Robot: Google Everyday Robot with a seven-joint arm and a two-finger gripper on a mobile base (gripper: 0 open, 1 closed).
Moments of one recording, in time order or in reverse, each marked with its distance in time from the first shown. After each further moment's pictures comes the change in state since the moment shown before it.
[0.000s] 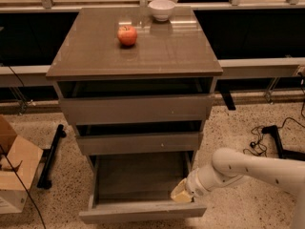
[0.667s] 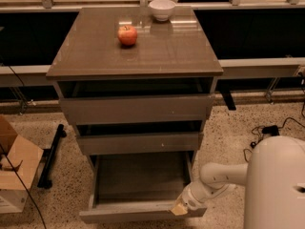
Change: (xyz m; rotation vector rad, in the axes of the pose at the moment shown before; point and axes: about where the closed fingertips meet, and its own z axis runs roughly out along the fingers) arm 0.079 -0.031 0.092 -0.005 0.127 0.128
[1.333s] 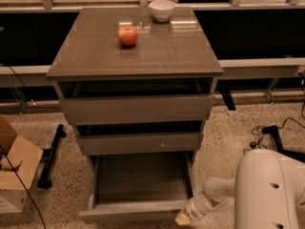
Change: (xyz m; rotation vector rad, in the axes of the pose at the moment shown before) arm 0.065 -0.033 0.069 0.001 0.004 0.158
